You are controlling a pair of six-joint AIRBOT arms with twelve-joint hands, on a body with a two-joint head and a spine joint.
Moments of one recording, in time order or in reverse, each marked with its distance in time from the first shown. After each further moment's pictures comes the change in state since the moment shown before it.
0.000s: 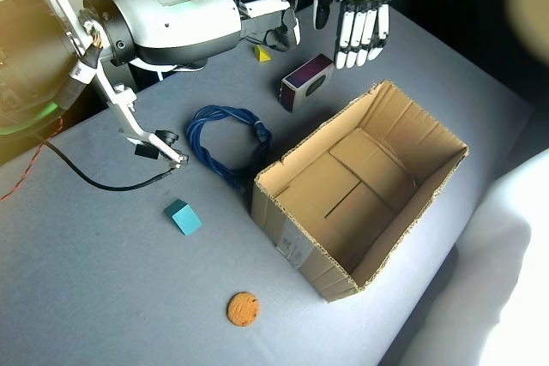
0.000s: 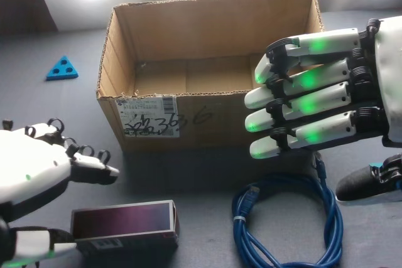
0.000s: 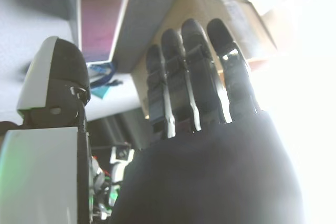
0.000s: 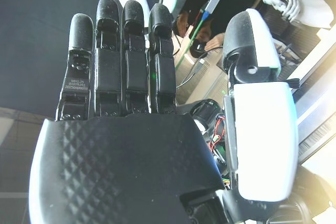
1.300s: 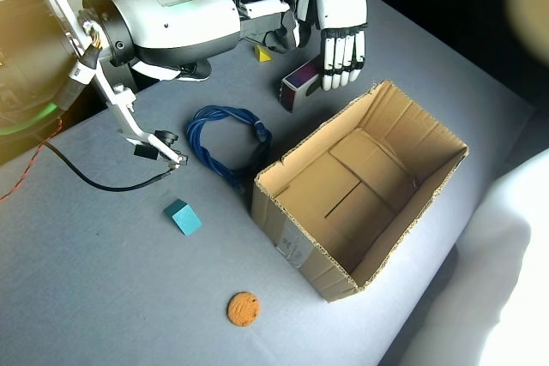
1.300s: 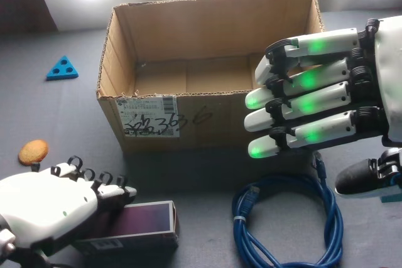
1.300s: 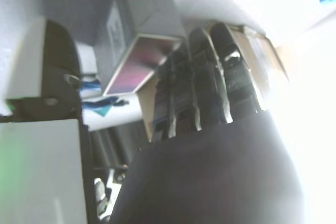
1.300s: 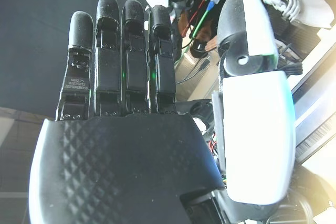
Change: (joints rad) left arm 0.150 -0.193 0.006 -0.137 -0.214 0.057; right arm 0.000 0.000 0.000 0.000 0.001 0.000
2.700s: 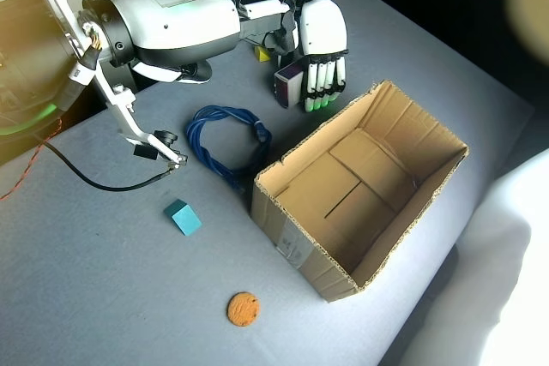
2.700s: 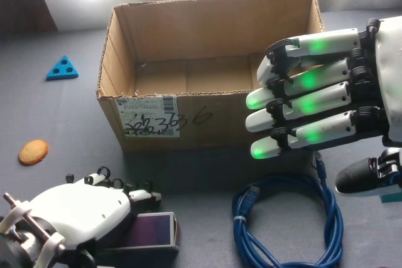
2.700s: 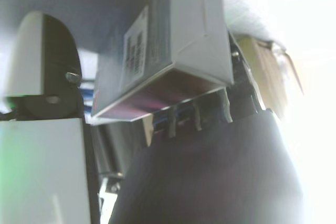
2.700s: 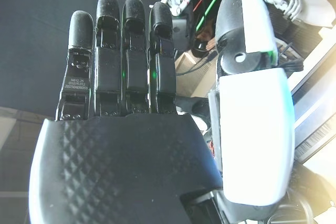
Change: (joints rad) left arm 0.020 -0.212 0.082 -0.057 -0.146 -0.027; right arm -0.004 0.000 0.000 0.006 0.000 0.000
